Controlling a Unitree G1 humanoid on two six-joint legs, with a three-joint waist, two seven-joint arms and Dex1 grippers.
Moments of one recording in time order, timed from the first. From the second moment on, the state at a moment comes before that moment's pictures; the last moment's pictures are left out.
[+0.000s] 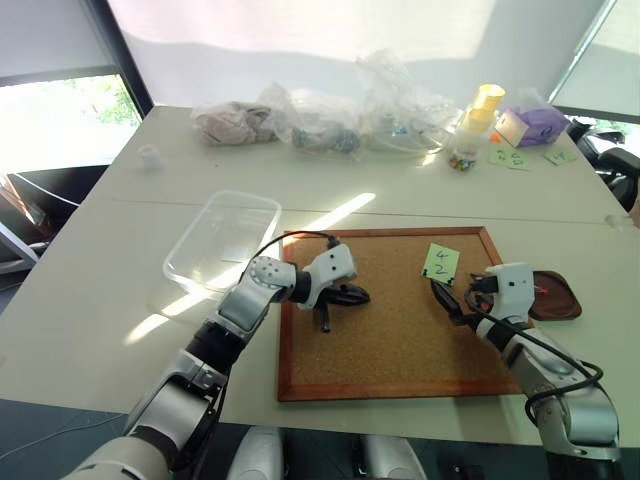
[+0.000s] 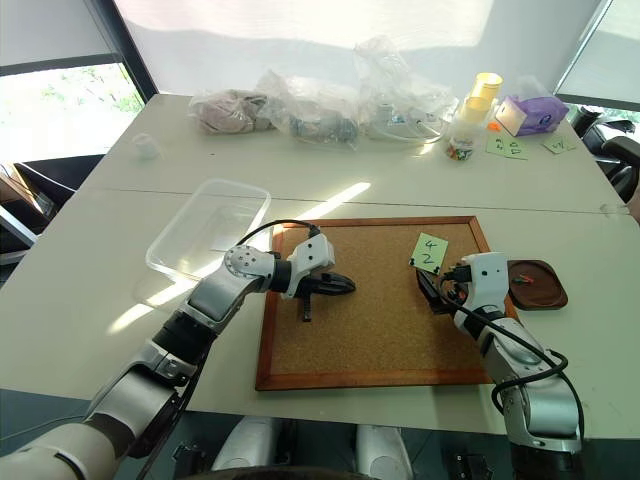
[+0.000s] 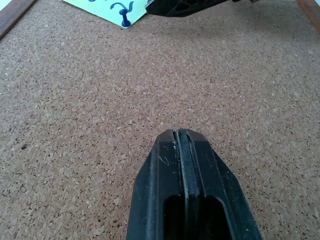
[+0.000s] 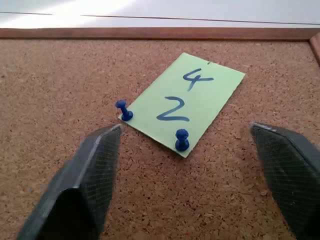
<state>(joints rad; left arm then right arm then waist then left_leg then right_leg) -0.62 0.24 -0.42 0.26 -0.05 0.33 -1.05 0.06 -0.40 -0.24 -0.33 0.37 0.55 0.30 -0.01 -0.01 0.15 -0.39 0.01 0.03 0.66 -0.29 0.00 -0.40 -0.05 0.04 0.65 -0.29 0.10</state>
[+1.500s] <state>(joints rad) -0.64 0.25 -0.46 0.26 -0.03 0.34 -1.02 0.02 -0.30 -0.44 -0.33 0.41 0.42 0.15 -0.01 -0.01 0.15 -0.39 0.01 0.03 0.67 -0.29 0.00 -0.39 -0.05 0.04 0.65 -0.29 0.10</state>
